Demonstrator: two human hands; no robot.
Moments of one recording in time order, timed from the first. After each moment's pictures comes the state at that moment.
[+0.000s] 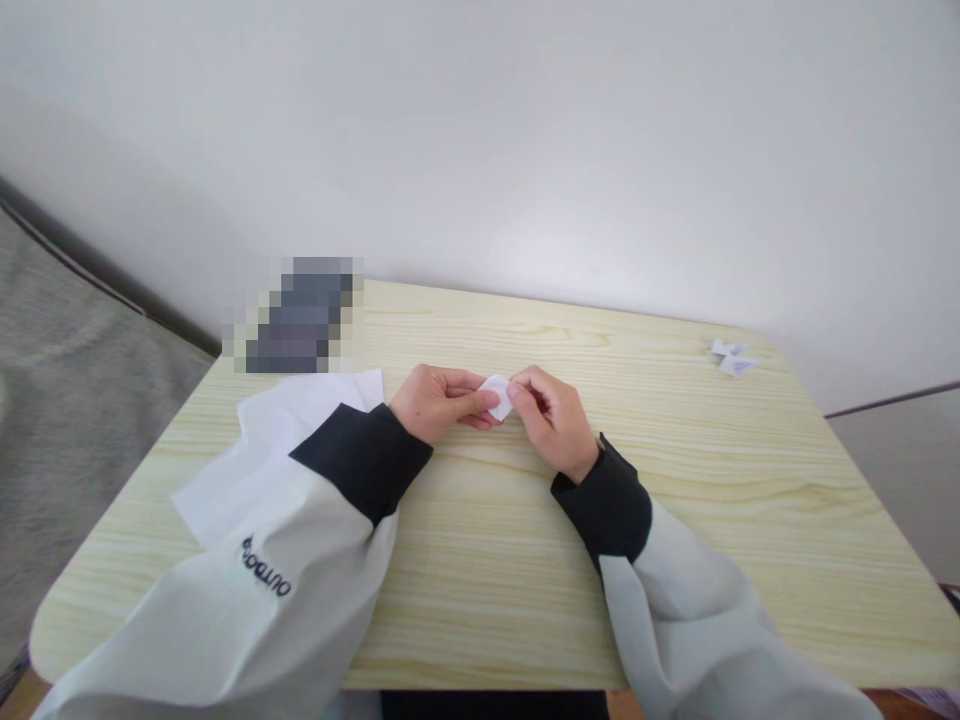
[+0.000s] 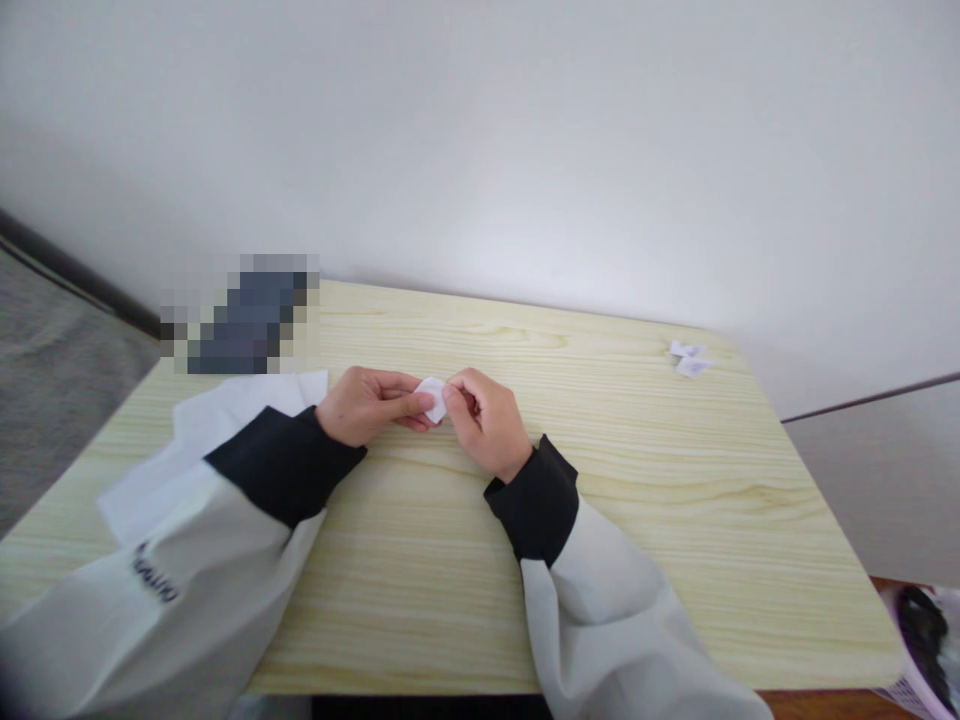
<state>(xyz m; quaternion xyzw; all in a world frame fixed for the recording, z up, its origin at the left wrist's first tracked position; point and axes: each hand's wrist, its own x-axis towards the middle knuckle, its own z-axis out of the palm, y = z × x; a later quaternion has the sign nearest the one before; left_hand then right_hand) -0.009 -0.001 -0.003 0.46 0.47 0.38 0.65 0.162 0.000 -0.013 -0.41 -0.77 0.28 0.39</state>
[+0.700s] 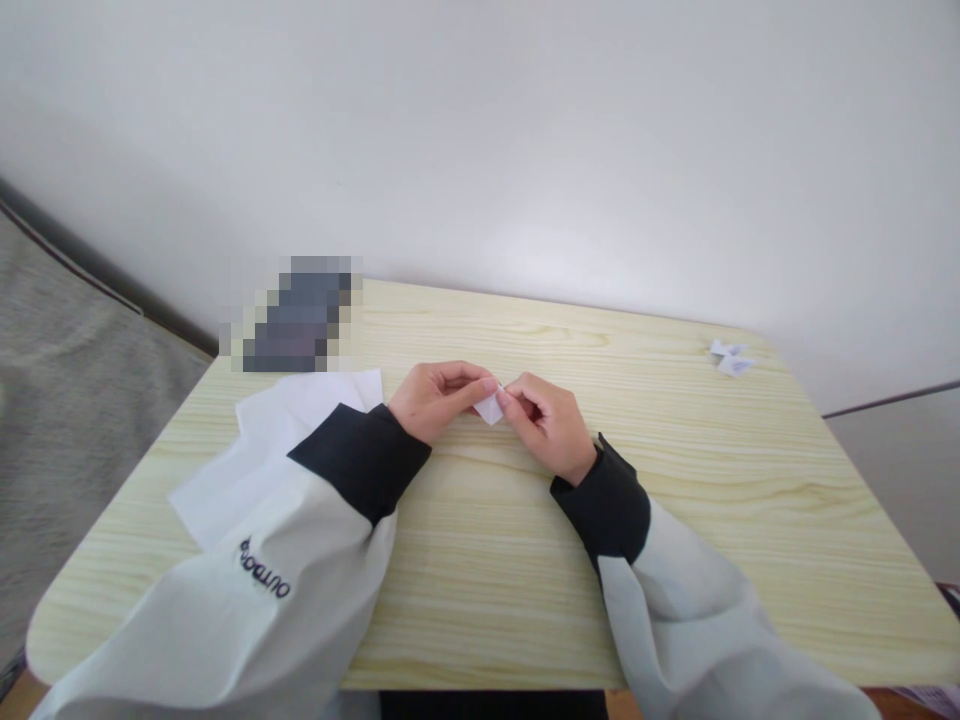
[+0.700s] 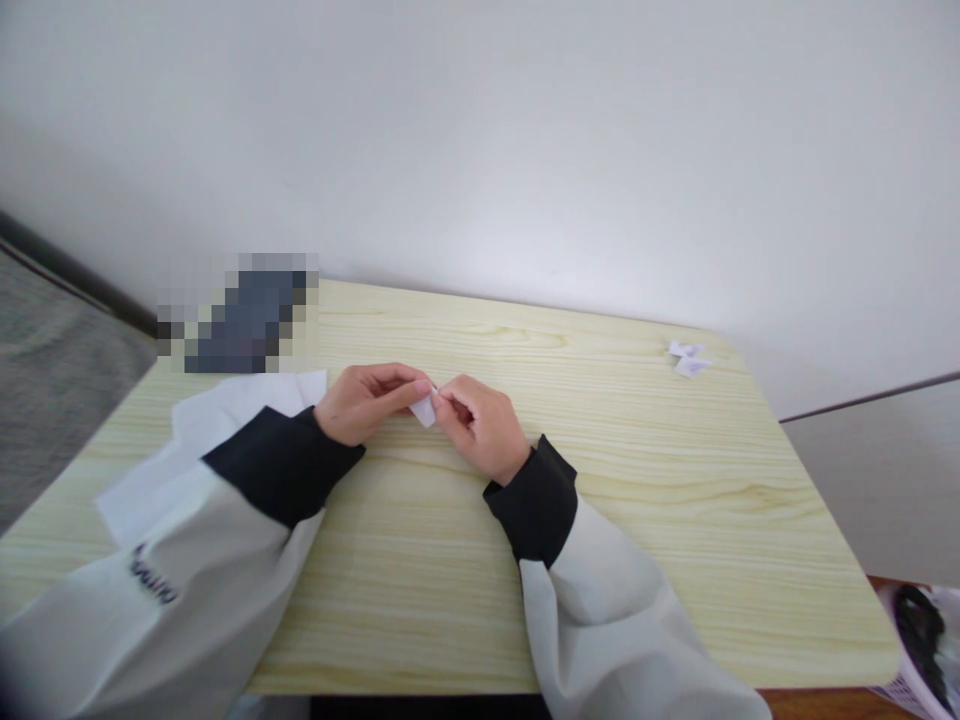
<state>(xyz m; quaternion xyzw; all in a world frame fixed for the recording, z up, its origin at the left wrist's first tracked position) -0.009 0.000 -0.004 0.53 0.45 0.43 0.58 0.162 -0.004 -0.012 -0.37 -0.81 0.23 0.39</state>
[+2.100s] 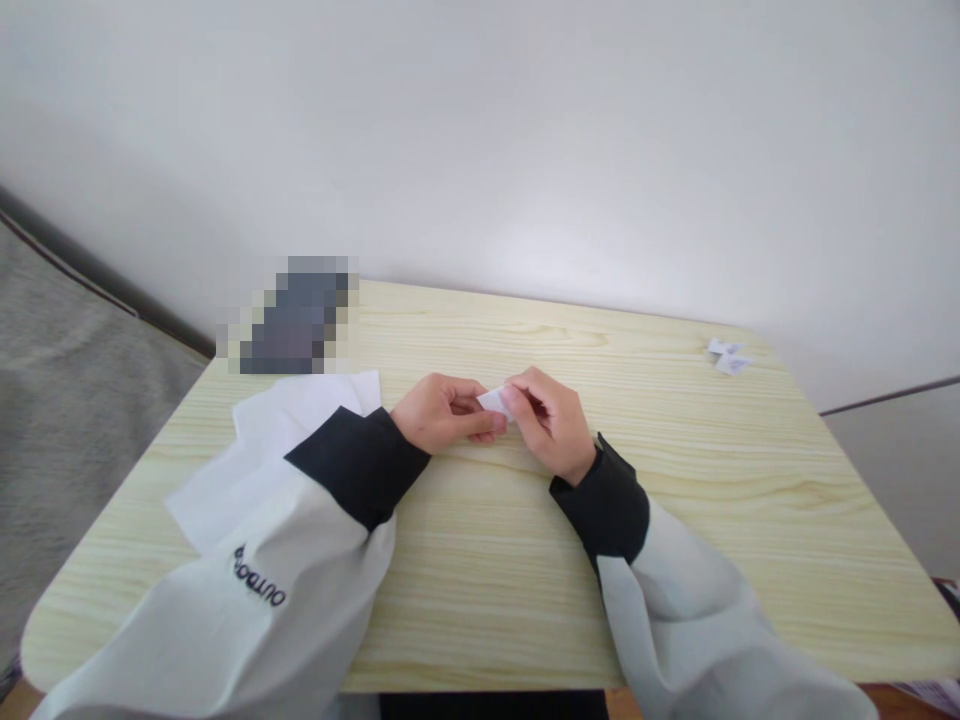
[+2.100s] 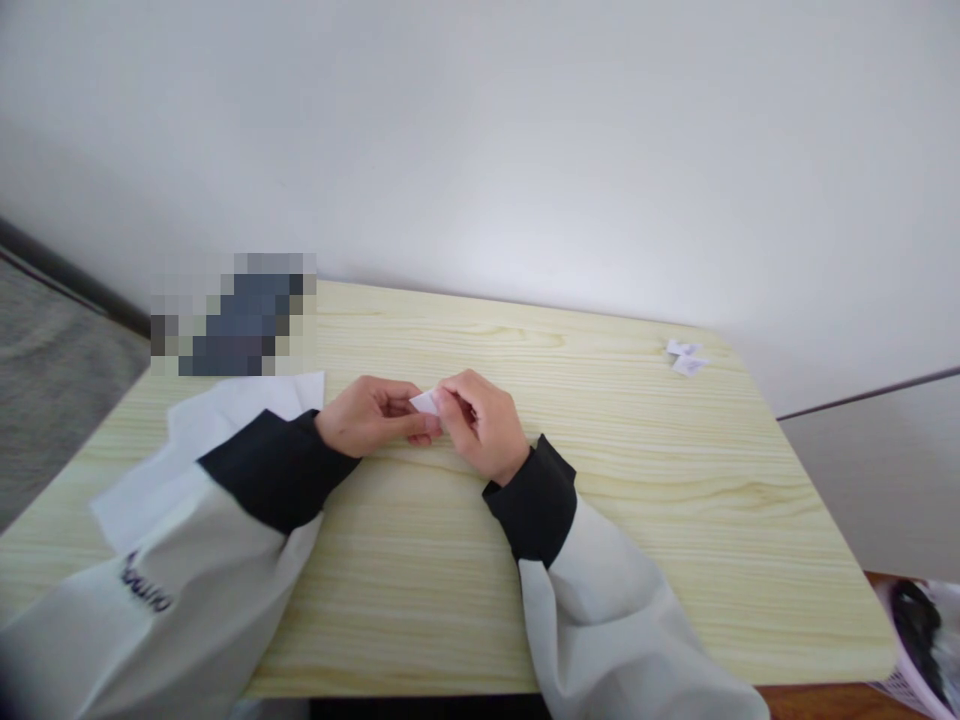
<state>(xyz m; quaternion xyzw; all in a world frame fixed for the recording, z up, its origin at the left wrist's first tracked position) -0.008 -0.003 -0.004 0.57 0.44 0.31 0.62 0.162 -0.004 -0.011 -0.38 -0.79 0.25 0.41</state>
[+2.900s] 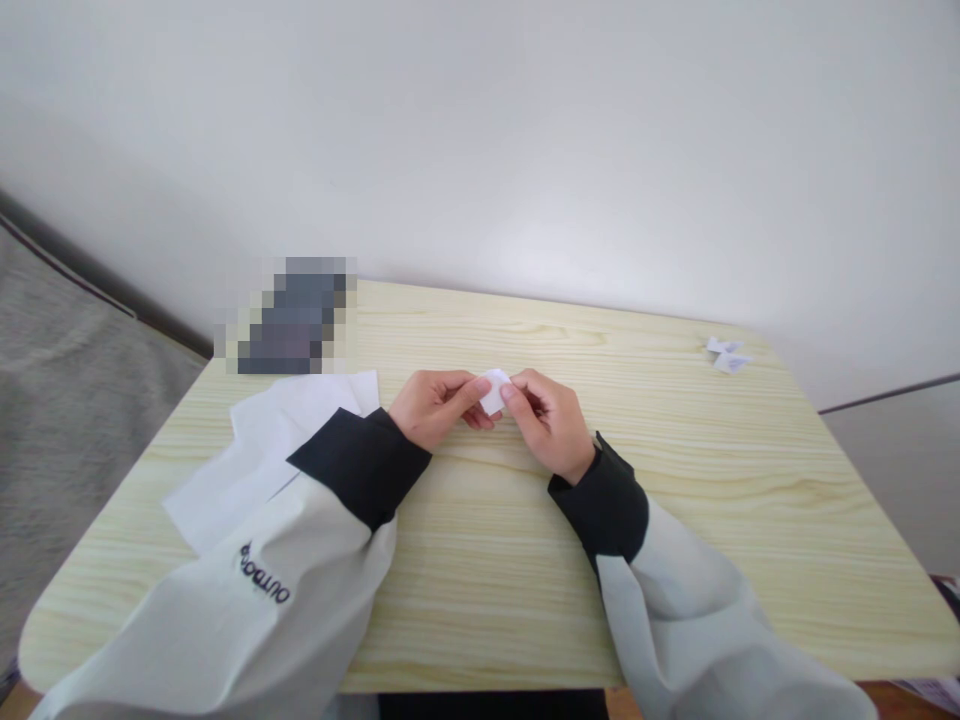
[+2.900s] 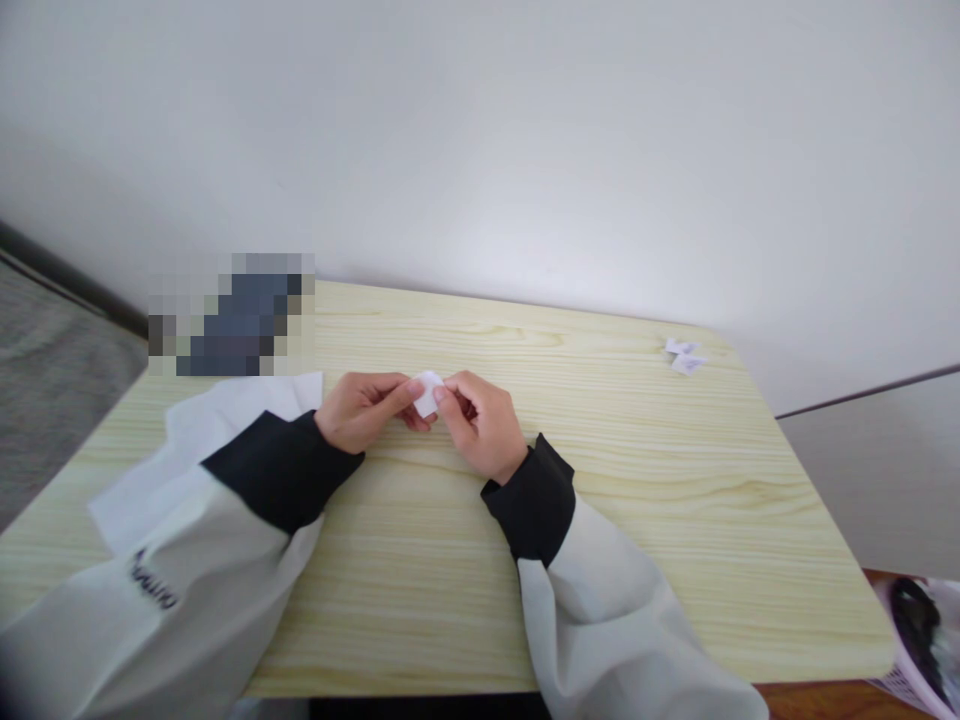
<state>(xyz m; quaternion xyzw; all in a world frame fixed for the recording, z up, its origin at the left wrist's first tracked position) -0.009 -0.004 -0.003 0.59 0.45 0.39 0.54 0.161 -0.005 -0.010 -0.40 -0.77 0.29 0.40</state>
